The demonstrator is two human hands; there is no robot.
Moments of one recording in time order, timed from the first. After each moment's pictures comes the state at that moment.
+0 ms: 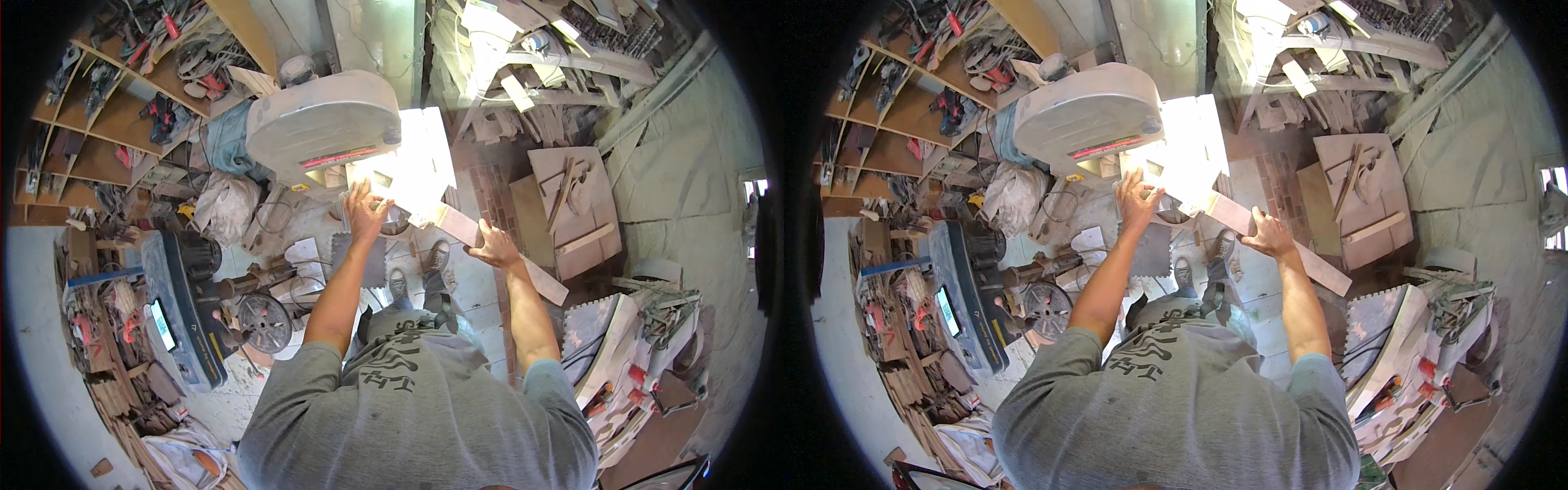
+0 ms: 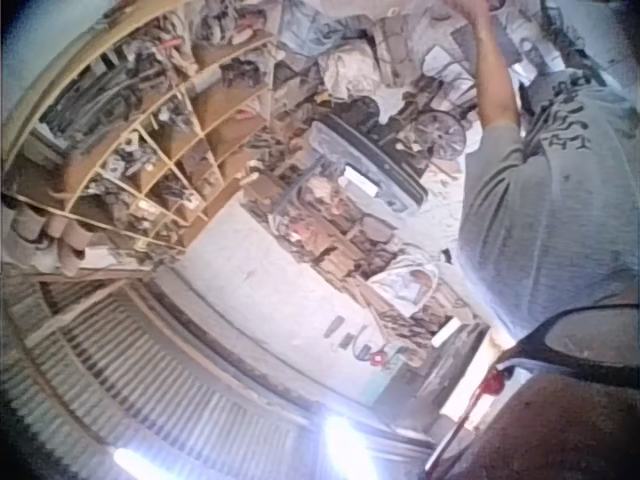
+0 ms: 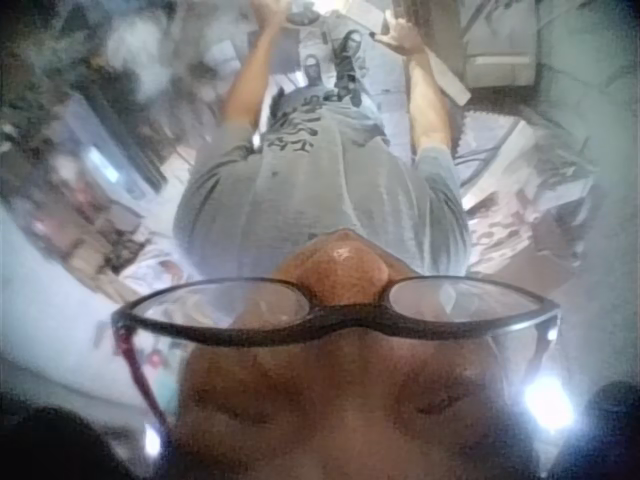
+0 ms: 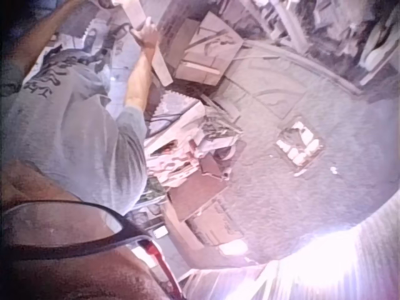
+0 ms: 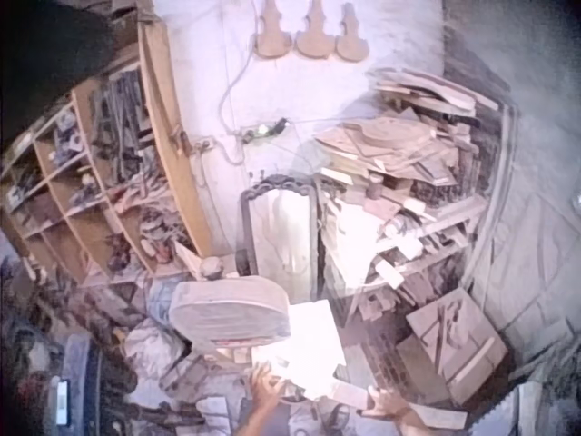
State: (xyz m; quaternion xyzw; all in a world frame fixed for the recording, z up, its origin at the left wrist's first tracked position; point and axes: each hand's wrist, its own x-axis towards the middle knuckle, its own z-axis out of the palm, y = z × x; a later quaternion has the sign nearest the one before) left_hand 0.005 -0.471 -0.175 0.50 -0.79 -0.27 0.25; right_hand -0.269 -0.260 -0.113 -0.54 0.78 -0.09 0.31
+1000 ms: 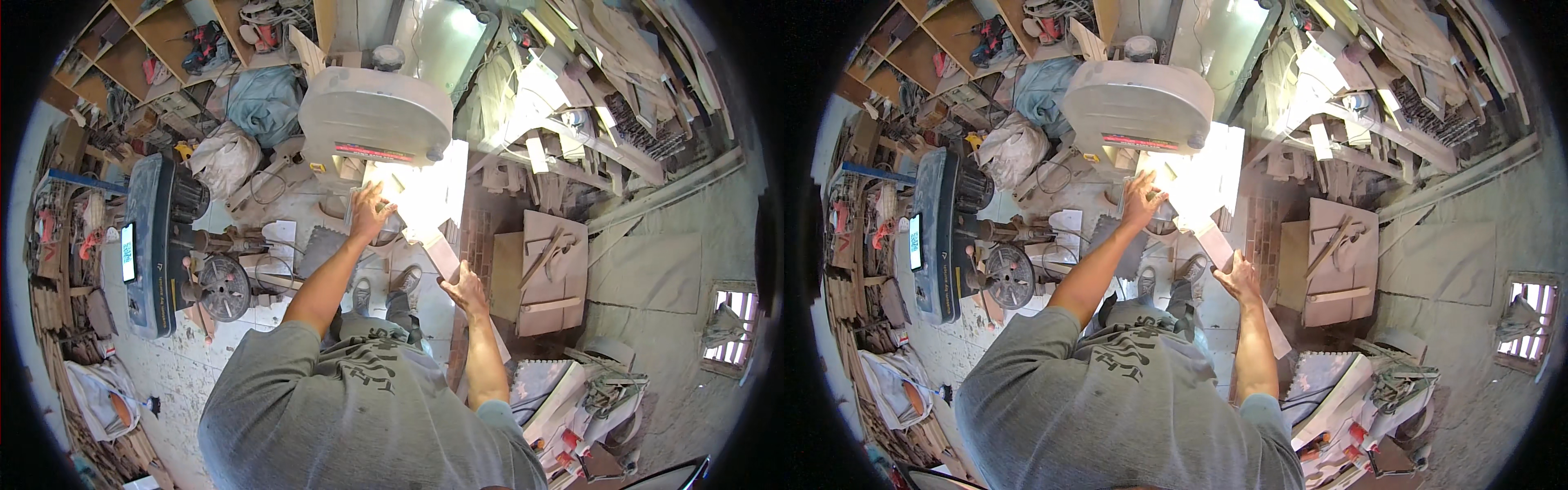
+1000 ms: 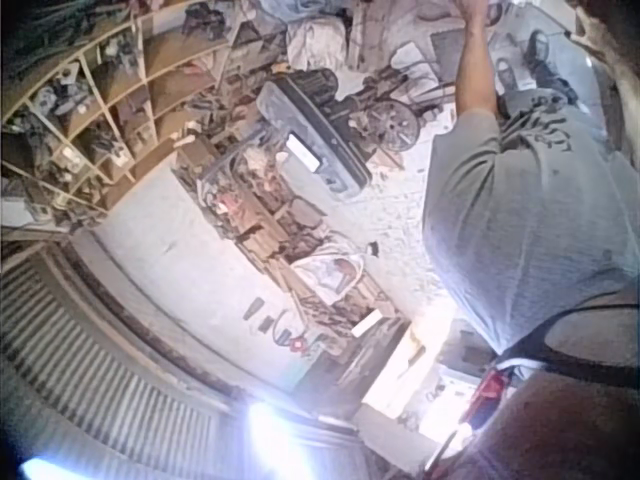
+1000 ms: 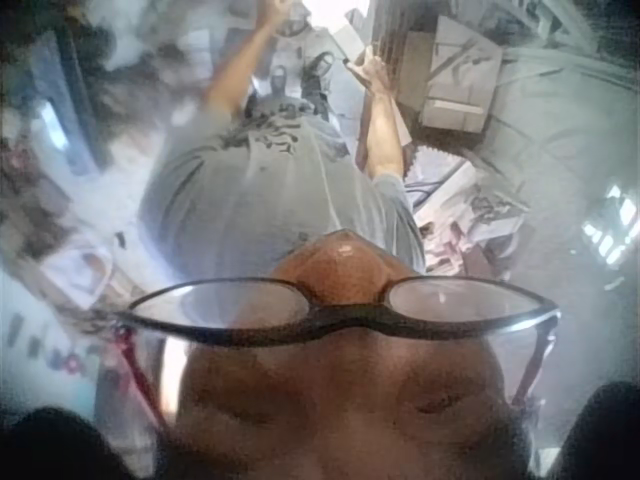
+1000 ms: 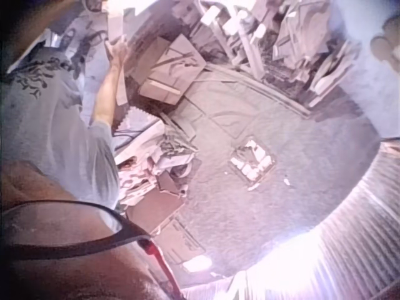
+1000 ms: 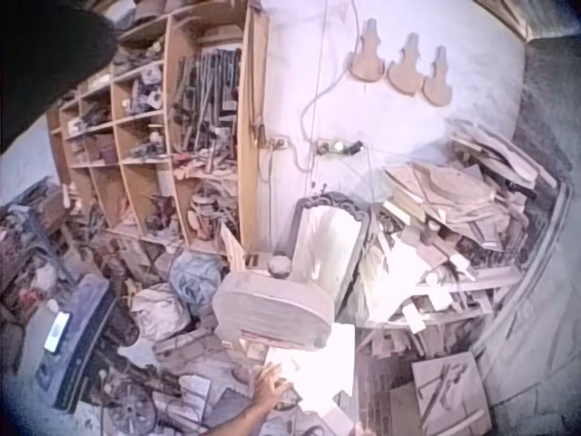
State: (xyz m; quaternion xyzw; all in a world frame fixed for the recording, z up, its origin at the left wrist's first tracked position) left_hand 0.008 -0.473 -0.173 0.51 -0.75 -0.31 0.29; right_hand -0.229 -0.256 -0.120 -0.49 0.81 -0.08 0.31
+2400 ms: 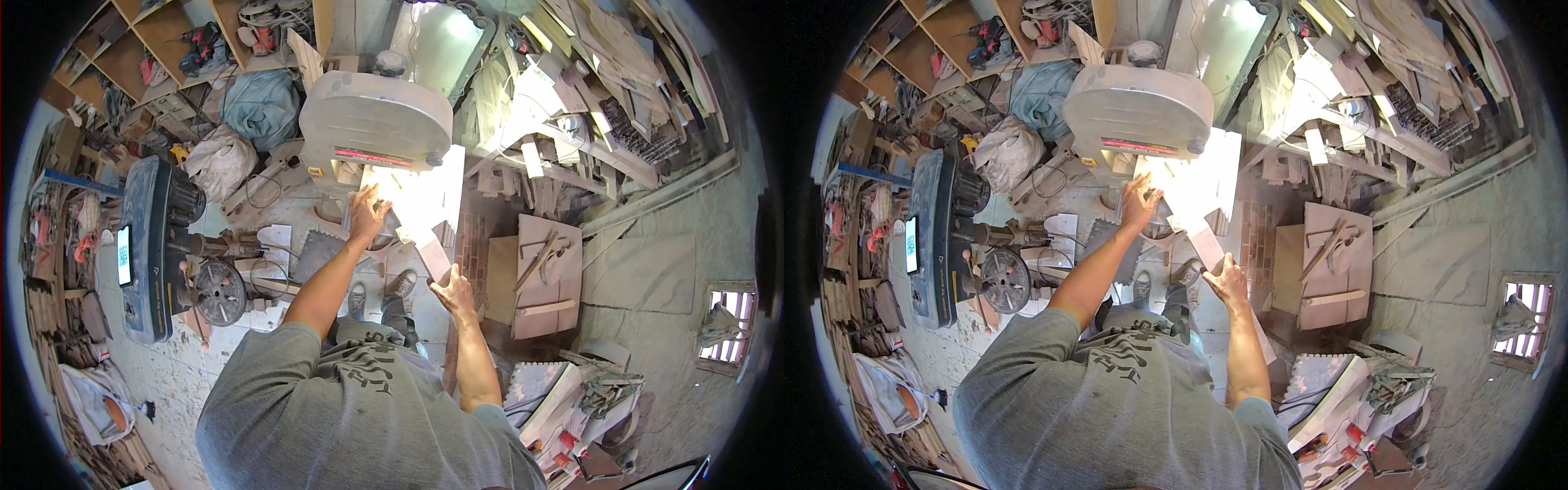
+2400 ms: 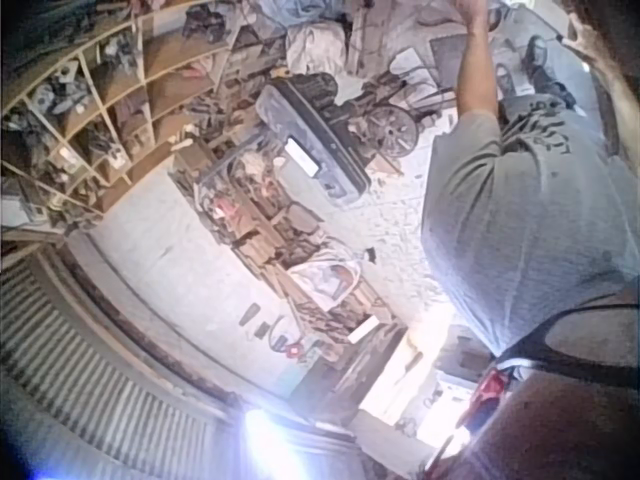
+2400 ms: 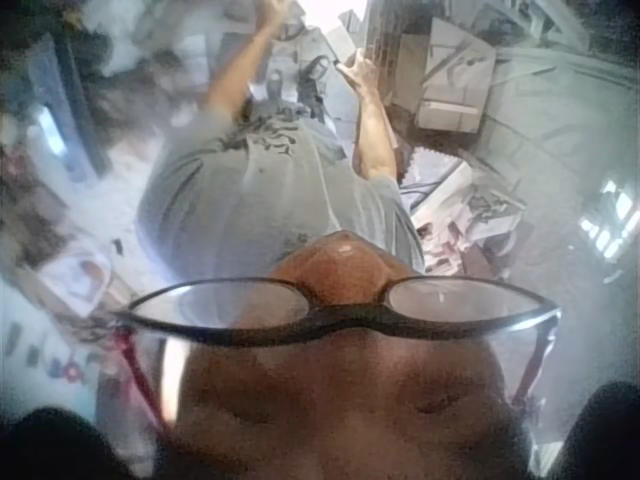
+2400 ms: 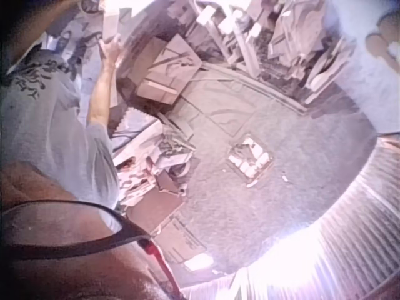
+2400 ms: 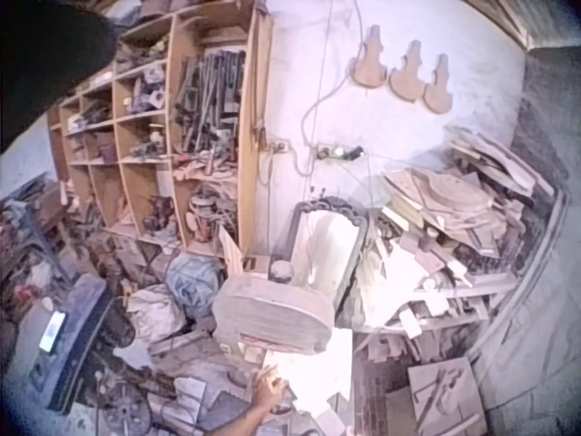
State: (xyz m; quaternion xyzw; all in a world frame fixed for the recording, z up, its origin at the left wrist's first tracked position) left_hand 0.002 -0.478 -0.172 0.55 -0.71 -0.31 0.32; right_hand -0.206 -0.259 -0.125 -0.49 0.82 -0.09 0.29
